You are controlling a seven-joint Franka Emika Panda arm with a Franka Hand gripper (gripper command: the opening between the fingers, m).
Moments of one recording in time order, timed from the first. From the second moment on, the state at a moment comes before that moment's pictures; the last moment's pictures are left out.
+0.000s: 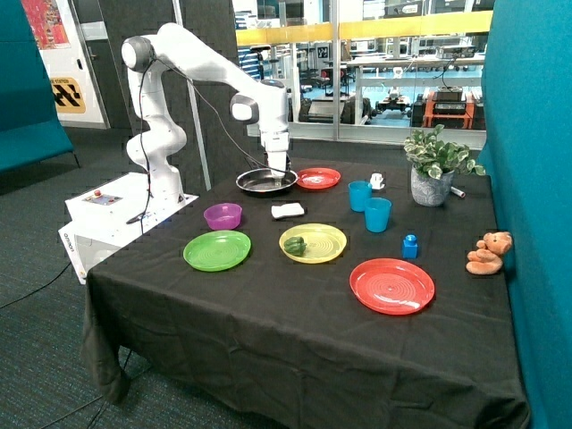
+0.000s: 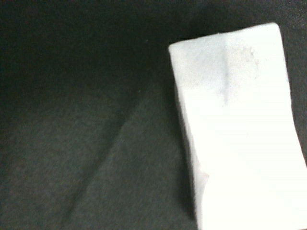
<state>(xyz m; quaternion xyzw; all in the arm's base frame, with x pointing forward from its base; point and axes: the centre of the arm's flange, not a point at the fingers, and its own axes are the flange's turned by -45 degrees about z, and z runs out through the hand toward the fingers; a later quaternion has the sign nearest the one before) 0.537 -0.046 0.384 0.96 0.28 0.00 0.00</state>
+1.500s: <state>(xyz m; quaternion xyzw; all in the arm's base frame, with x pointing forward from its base) 0.563 -0.023 0.322 0.96 0.29 0.00 0.00</state>
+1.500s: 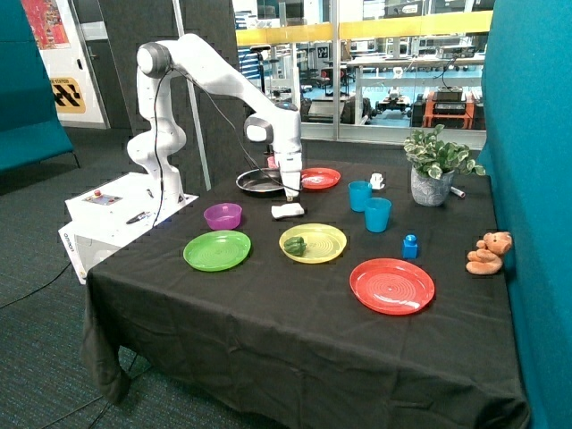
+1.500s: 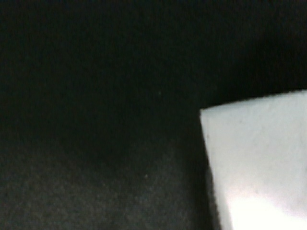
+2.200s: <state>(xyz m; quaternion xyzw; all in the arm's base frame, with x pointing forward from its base) 0.555 -0.029 0.298 0.96 0.28 0.00 0.00</state>
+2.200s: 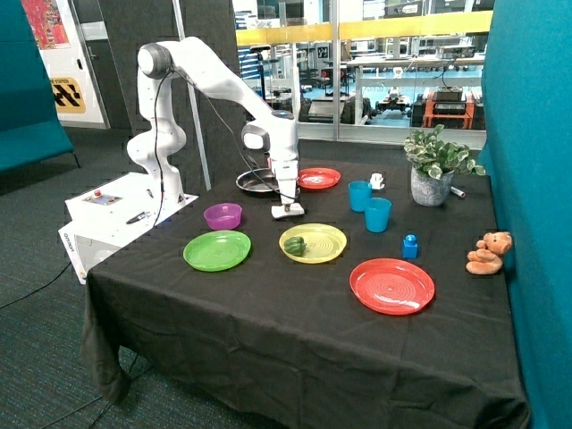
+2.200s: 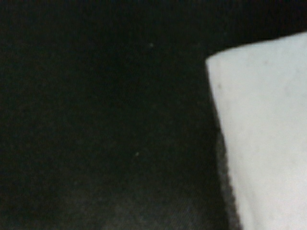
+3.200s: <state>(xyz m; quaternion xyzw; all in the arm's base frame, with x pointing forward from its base) 0.570 -0.036 0.279 0.97 0.25 0.00 0.00</state>
